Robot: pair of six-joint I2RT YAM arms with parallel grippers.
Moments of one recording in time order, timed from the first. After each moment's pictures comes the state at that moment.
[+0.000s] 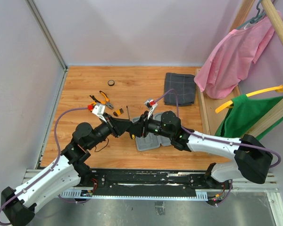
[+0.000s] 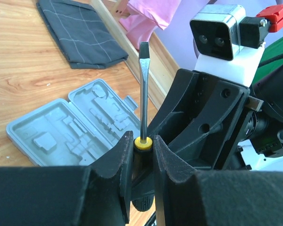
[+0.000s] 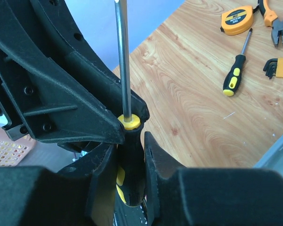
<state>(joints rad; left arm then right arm) -0.70 0.59 0.41 0.20 0.11 -0.66 0.98 1.35 0.71 0.55 -0.24 0.59</state>
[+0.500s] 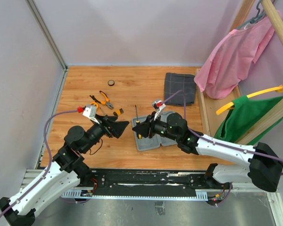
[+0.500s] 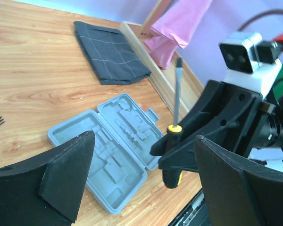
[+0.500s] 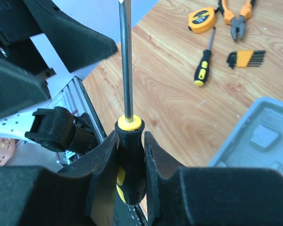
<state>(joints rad) -0.70 0.46 0.45 0.05 -0.01 -0.58 0.99 1.23 0.69 0.41 -0.13 0.55</state>
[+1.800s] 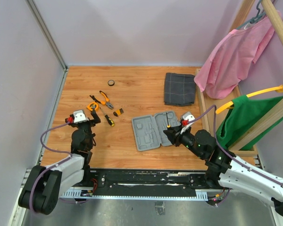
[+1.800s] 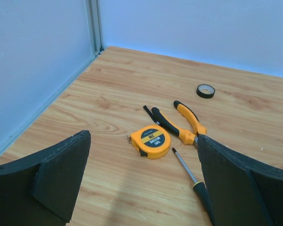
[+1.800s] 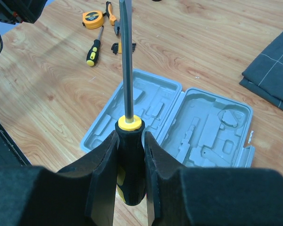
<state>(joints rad) -0.25 0.93 0.01 1.09 -0.53 0.01 0.99 0.58 0.42 -0.01 0.25 0.18</state>
